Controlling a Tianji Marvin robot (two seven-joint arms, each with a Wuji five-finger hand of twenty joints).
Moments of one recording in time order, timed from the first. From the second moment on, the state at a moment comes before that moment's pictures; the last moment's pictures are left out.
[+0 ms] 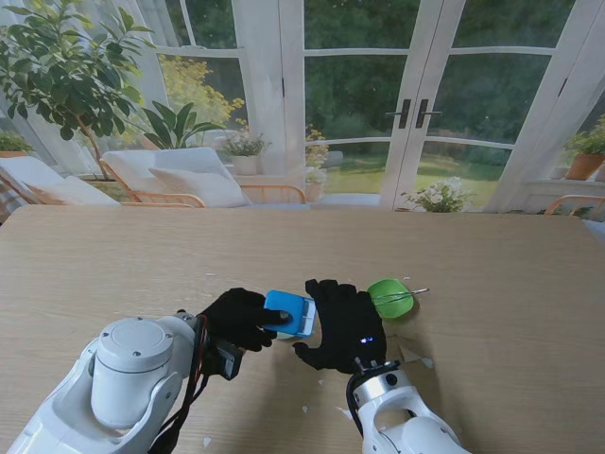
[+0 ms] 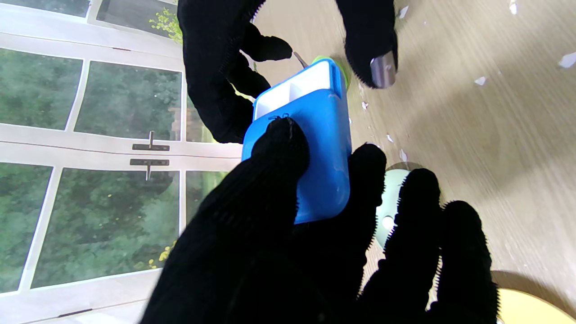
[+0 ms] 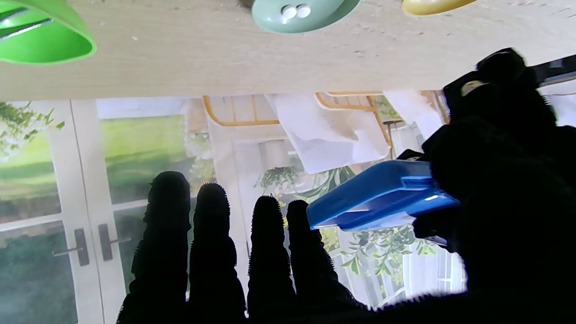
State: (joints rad) left arm 1.68 -1.21 -1.23 -2.09 -0.29 0.86 -0.03; right arm -1.78 -1.08 0.94 -1.94 -1.15 0.36 -0.26; left_hand 1.14 -0.42 0.37 -0.16 0.64 0.46 0.75 0.70 0.86 0.44 0.67 0.95 0.43 0.56 0.76 0.89 -0.02 0.55 0.99 0.75; right_hand 0.31 -0.58 0.69 -0.07 0.18 0.13 0.48 0.97 0.20 0.03 0.77 0.45 0.28 0.12 0.64 0.45 0.23 0.10 1.09 0.71
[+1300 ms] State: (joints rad) left arm 1.68 -1.21 -1.23 -2.09 -0.31 0.87 -0.03; right arm -1.76 -1.08 0.93 -1.91 -1.18 0.33 -0.31; left_hand 1.14 -0.42 0.37 -0.16 0.63 0.47 0.75 0.70 0.86 0.45 0.68 0.94 0.44 0.56 0.77 0.89 -0.01 0.55 0.99 0.75; right_hand 0.34 -0.56 0.80 -0.06 0.22 0.03 0.47 0.94 0.22 -0.01 0.81 0.47 0.37 0.12 0.68 0.47 0.26 0.10 1.17 0.71
